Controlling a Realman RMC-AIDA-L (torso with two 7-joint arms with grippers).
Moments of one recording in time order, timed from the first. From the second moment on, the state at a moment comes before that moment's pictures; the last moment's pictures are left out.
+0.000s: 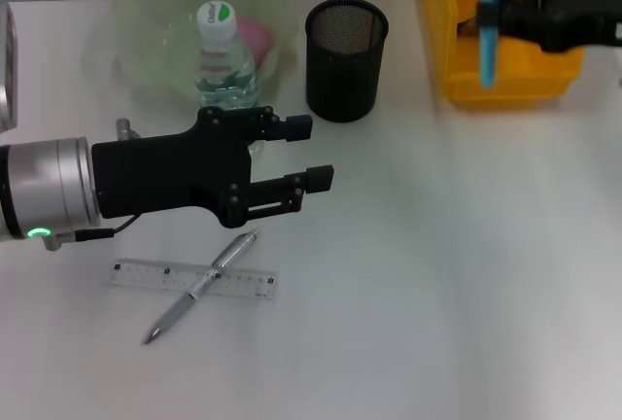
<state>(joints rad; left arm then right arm) -0.33 -2.07 1.25 0.90 1.50 1.51 -1.35 0.46 2.08 -0.88 -1.16 -1.88 -1.38 1.91</state>
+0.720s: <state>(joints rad) -0.35 -2.07 1.25 0.82 1.46 1.51 -1.28 0.69 2.09 -0.89 -0.55 -1.48 -1.14 1.20</state>
